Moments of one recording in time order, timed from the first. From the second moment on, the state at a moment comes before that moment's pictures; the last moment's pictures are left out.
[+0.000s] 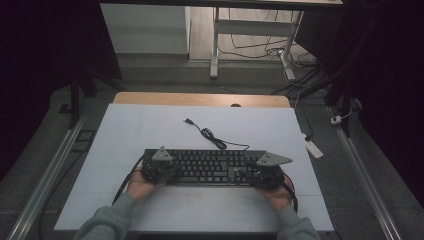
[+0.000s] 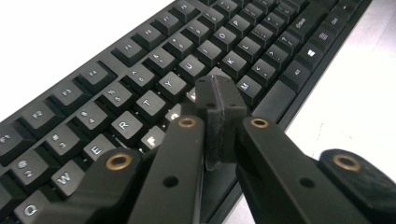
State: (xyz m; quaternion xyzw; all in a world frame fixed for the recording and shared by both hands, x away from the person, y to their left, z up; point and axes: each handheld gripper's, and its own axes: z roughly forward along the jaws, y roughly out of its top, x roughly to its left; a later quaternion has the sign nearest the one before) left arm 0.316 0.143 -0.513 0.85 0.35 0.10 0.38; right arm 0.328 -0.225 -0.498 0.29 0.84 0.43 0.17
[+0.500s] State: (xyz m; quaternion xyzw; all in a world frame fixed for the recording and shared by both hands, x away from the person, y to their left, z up) left arm 0.317 0.136 -0.520 0.86 0.35 0.10 0.36; right arm 0.328 -0.226 -0.498 0.29 0.84 0.43 0.16
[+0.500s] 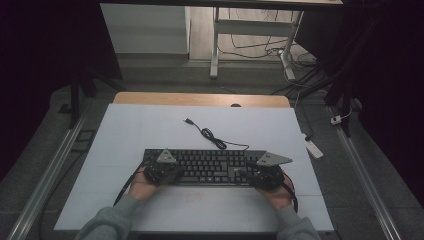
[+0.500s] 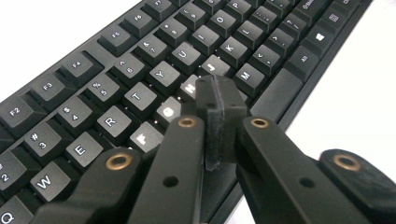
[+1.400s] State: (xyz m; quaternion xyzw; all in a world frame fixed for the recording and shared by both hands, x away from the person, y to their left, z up) left arm 0.309 0.188 -0.490 0.81 0.40 0.12 0.42; right arm 0.329 -0.226 -0.498 0.29 0.84 0.43 0.17
